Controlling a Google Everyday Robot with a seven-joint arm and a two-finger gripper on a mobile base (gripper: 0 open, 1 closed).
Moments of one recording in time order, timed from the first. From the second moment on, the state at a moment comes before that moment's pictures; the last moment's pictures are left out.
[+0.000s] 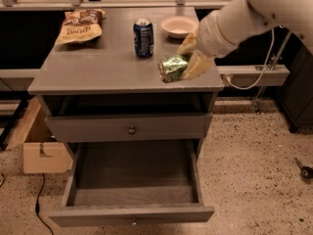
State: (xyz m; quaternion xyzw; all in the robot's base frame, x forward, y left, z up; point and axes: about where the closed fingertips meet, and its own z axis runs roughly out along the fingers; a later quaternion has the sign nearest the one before) arm 0.626 -0.085 0.912 -0.75 0.56 -0.01 0.36
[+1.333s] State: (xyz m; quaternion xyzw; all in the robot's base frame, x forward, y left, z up) arm 0.736 -0.079 0.881 -0.65 0.70 0.06 0.31
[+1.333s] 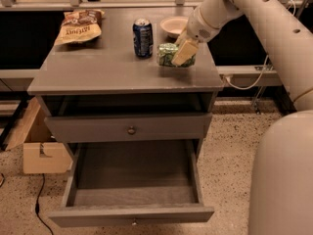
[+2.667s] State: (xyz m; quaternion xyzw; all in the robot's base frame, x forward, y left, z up) arm 0.756 -0.087 0.862 -0.60 0.73 0.10 0.32
